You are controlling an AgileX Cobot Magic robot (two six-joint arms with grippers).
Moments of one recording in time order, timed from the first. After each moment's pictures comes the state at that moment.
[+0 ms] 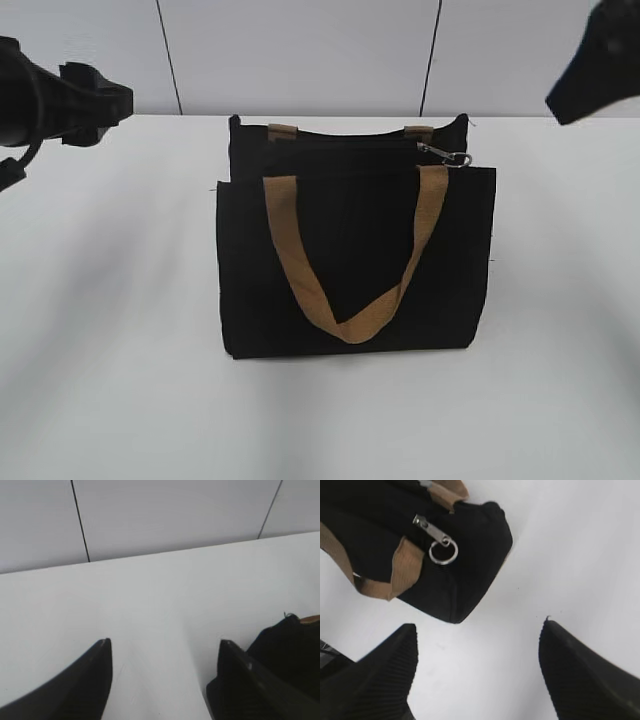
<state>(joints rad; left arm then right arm) -0.39 1.31 -0.74 1.74 0.02 -1.82 0.23 1.40 -1.35 0.22 1.11 -0.41</state>
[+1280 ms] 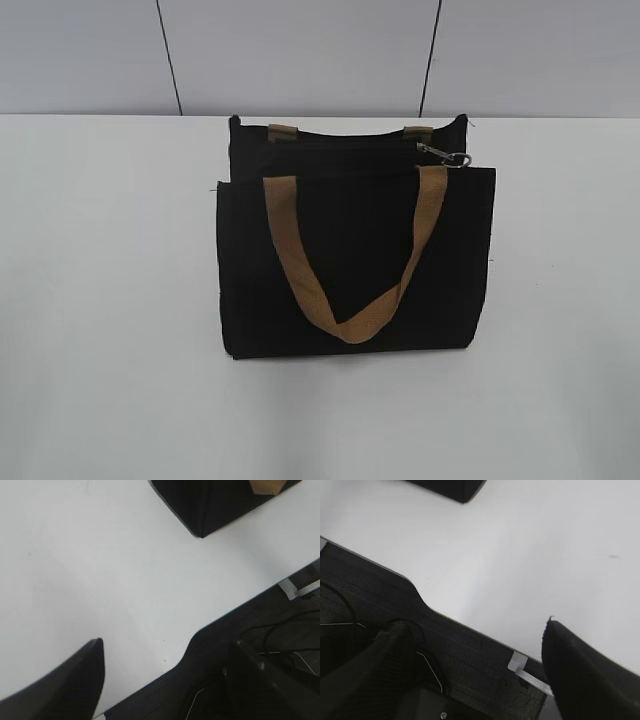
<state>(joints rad) -0.79 0.37 -0.61 0.14 1.14 -0.20 0.23 0.26 -0.54 0.13 1.22 -0.29</state>
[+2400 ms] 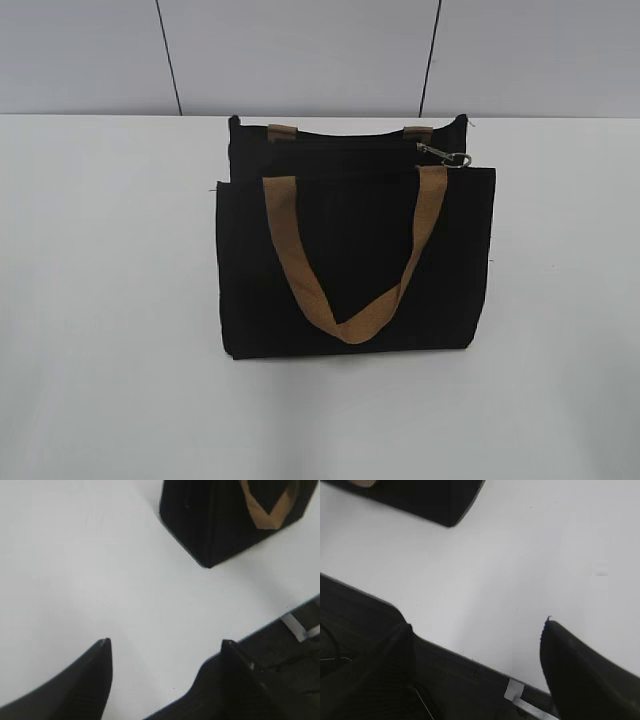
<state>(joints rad) -0.69 0.18 -0.54 0.11 1.07 -0.12 0.19 0.20 -0.47 0.13 1.10 -0.29</state>
